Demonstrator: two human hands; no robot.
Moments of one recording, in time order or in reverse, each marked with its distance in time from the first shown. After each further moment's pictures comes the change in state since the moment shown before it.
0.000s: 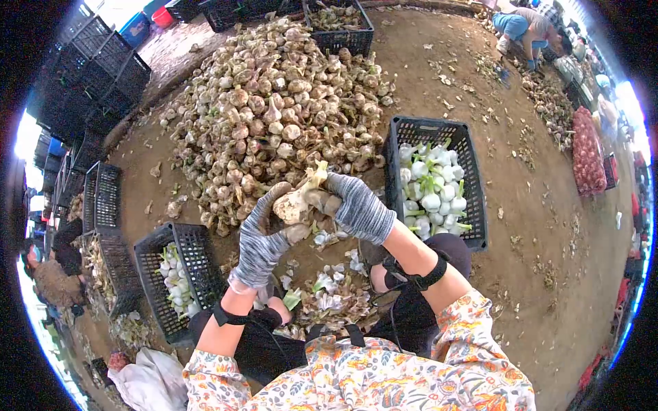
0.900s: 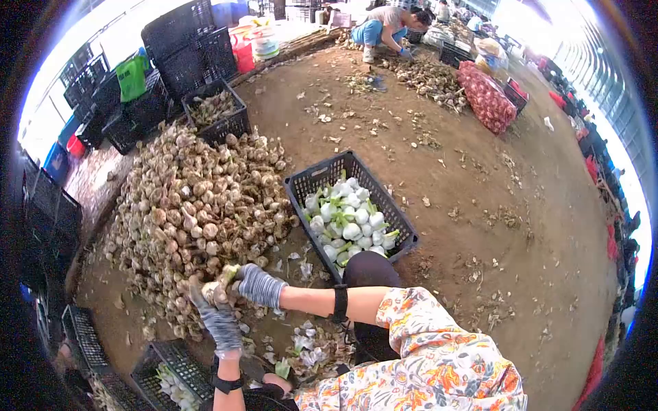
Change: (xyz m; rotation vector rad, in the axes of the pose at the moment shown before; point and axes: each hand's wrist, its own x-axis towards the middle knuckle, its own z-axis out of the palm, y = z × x) left_hand 0.000 -0.038 0.014 0.547 0.236 0.197; right_hand -0.002 0.027 0.038 0.263 0.176 0.130
